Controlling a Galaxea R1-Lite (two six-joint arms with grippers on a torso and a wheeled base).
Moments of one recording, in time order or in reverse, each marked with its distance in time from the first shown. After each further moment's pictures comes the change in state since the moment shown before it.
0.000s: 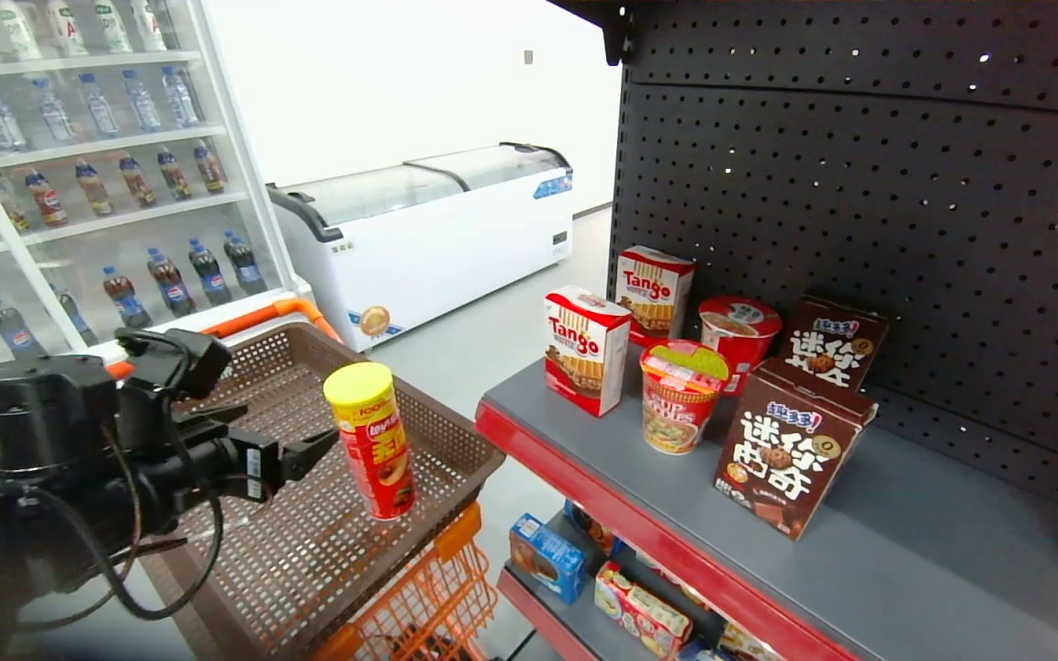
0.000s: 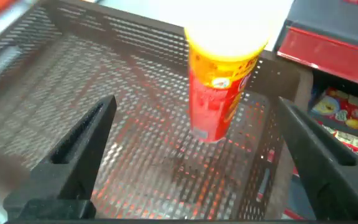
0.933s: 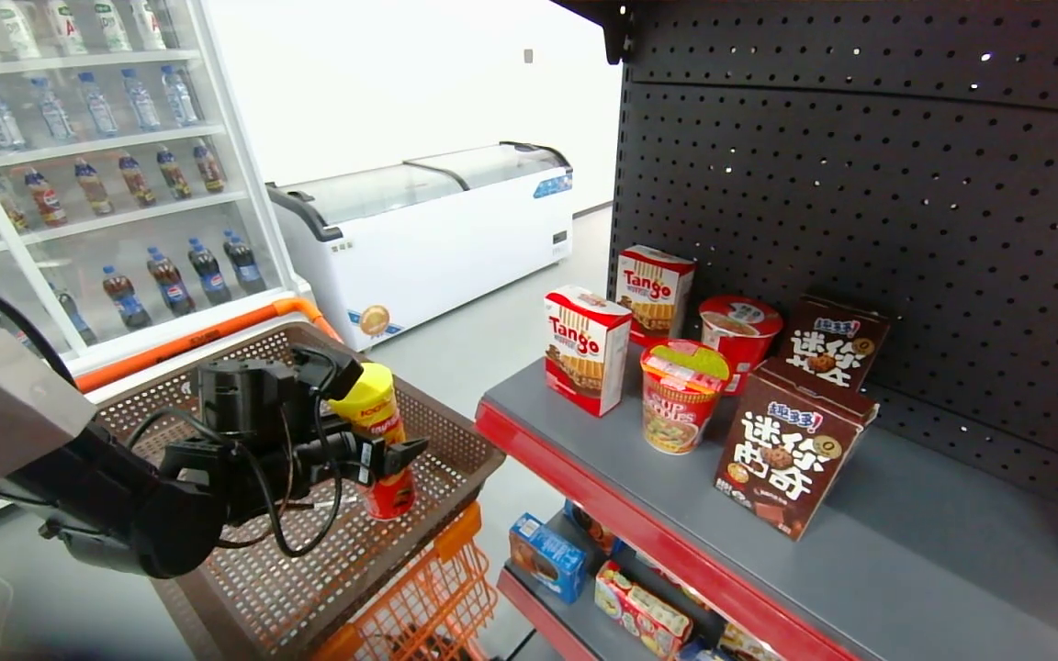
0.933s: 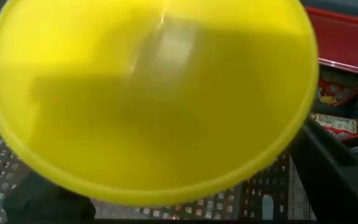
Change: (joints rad) left arm -0.065 0.398 -0.245 -0.055 -0.137 0.026; right arm 0.000 0.000 0.000 0.000 0.000 0.001
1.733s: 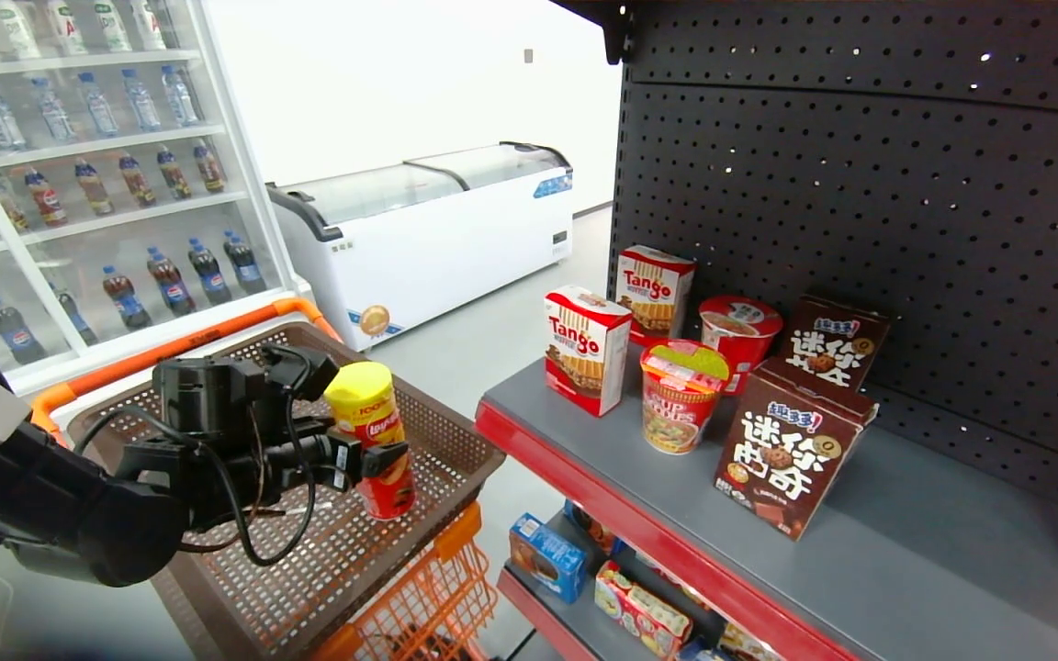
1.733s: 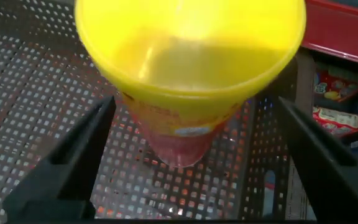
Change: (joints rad) left arm 0.033 -0.083 0.046 0.075 0.004 -0.002; right arm 0.000 0.000 0.000 0.000 0.000 -0.001
